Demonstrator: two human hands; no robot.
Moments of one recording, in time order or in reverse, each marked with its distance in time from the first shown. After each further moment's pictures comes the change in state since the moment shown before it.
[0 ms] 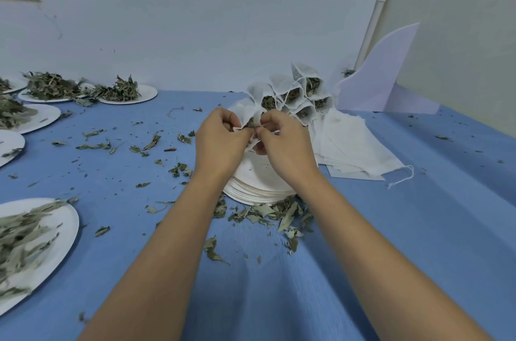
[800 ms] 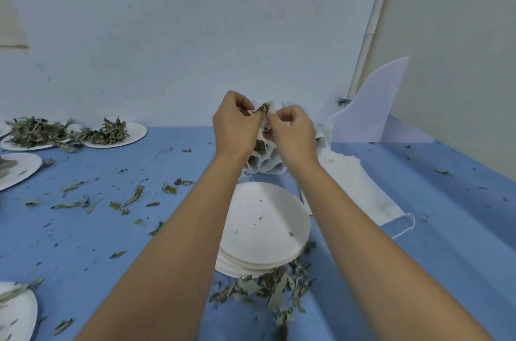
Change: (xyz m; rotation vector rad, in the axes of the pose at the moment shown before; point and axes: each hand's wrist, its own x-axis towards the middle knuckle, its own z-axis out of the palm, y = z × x) left_hand 0.098 0.049 0.060 -0.047 0.064 0.141; right_hand 0.107 0.001 -0.026 0.187 0.251 0.056
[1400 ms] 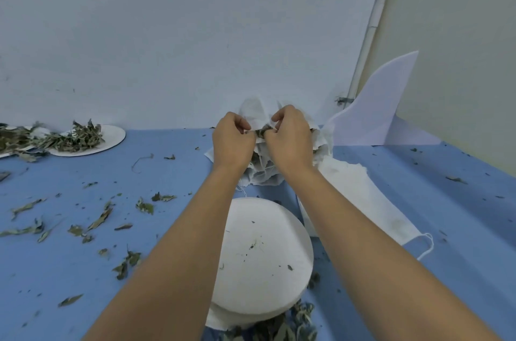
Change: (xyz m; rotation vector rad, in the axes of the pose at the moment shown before) left_hand 0.034 -0.071 0.043 0.108 -0.078 -0.082; right_hand 0.060 0.058 0.012 -0.575 0.038 -0.180
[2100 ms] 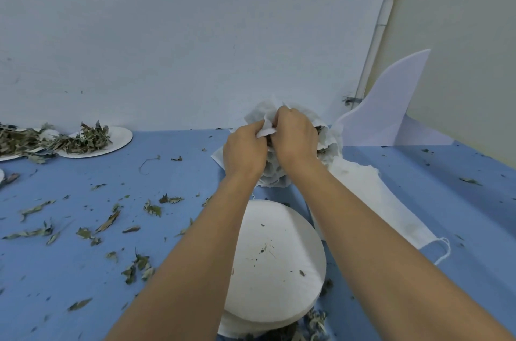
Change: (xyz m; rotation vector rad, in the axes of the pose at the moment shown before) left_hand -0.007 -0.001 0.005 0.196 -0.091 0.080; right_hand 0.011 -0.008 0.007 -0.419 -0.061 -0.127
